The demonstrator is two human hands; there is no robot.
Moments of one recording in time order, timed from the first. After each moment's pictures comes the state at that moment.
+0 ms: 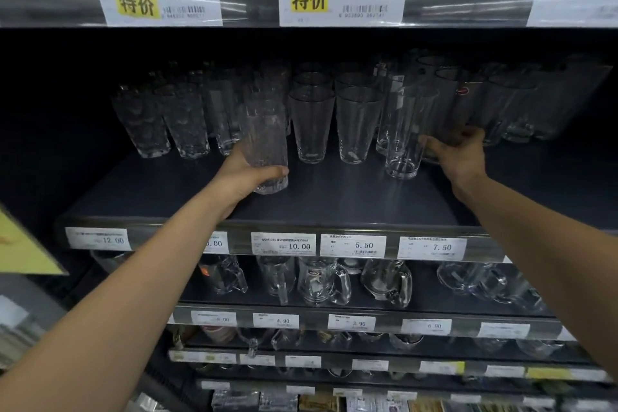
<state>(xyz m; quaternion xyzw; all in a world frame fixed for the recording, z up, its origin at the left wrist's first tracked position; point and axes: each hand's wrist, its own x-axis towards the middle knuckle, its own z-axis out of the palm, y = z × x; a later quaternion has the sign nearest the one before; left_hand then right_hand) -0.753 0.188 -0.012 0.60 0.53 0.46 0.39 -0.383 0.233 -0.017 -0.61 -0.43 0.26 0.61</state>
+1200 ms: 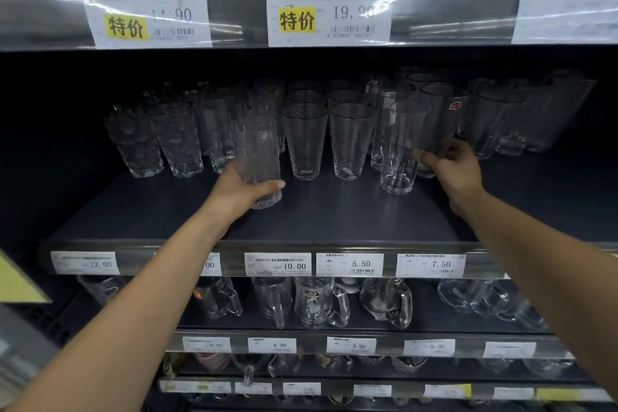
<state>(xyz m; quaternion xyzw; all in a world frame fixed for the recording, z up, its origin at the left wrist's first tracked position) -0.745 0.187 -0.009 0.59 0.55 0.48 0.35 -0.377 0.239 -0.019 -0.59 -0.44 0.27 0.62</state>
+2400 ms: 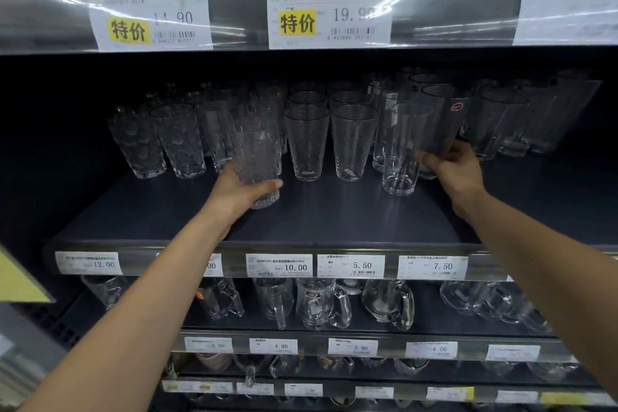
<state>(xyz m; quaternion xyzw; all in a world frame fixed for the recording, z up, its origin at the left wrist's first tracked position) -0.748 0.184 -0.008 0.56 0.56 0.50 0.35 -0.381 0.233 -0.015 -0.61 -0.45 0.25 0.61</state>
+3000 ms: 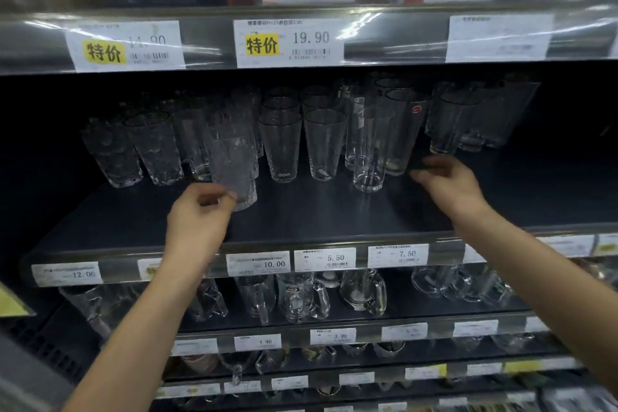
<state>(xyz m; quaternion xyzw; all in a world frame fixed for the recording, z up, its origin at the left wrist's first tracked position) -0.734 0.100 0.011 0.48 0.63 0.54 0.28 -0.376 0.143 0.010 -0.66 -0.46 0.26 0.53</state>
